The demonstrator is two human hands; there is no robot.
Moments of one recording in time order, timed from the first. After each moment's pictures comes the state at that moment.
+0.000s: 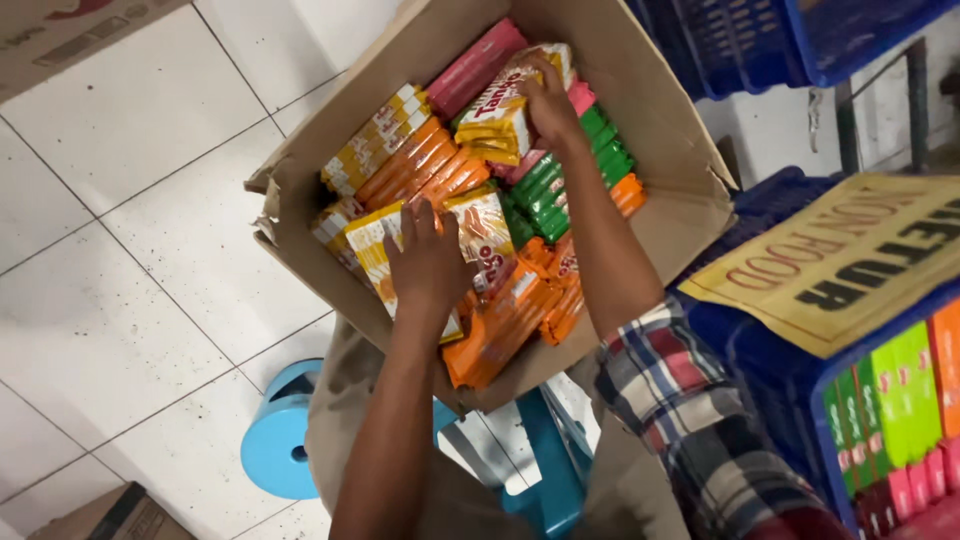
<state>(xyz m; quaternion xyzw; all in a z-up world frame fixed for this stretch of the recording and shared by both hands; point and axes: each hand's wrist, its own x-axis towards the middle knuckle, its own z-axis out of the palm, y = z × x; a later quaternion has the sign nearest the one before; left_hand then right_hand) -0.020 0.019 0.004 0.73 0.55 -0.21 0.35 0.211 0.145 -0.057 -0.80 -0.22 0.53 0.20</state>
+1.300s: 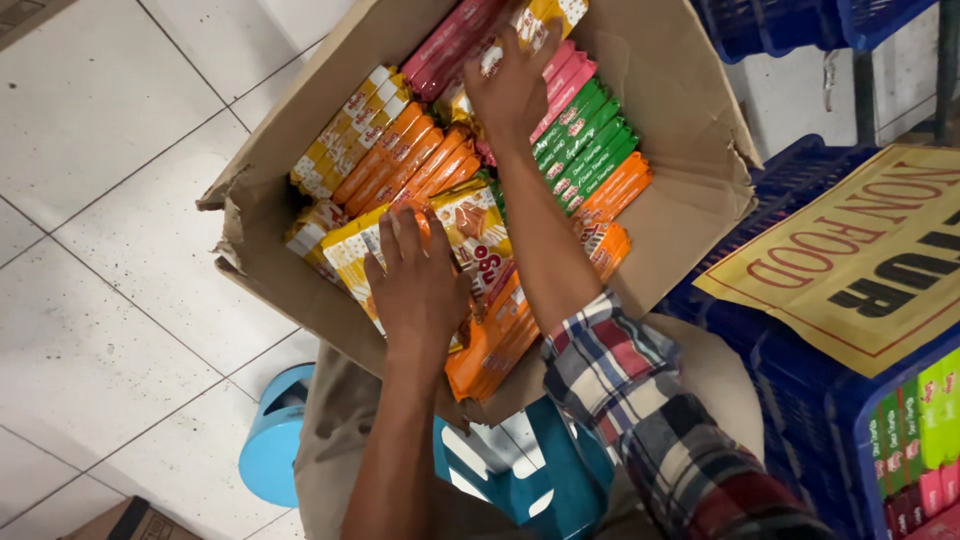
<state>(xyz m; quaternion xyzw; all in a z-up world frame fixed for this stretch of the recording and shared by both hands) -0.024 0.004 0.004 0.76 0.57 -0.19 0.26 0.163 0.148 -0.139 -0.88 -0.42 0.13 0.17</state>
